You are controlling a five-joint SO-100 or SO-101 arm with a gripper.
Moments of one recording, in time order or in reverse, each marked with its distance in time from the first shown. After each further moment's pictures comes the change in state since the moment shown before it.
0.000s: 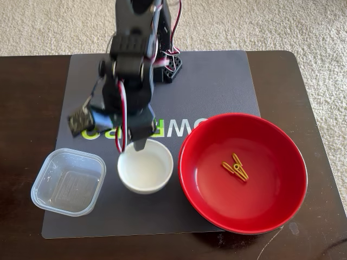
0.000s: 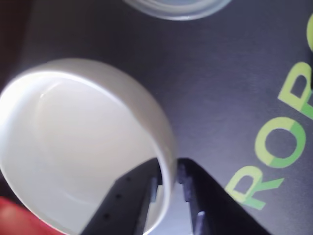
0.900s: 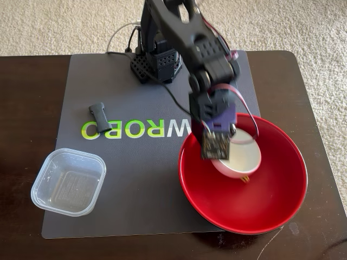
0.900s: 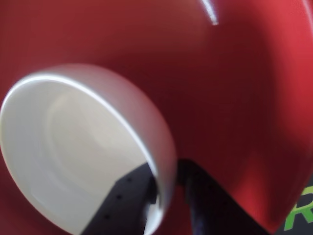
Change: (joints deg) arm -32.1 -21.0 -13.4 -3.2 26.0
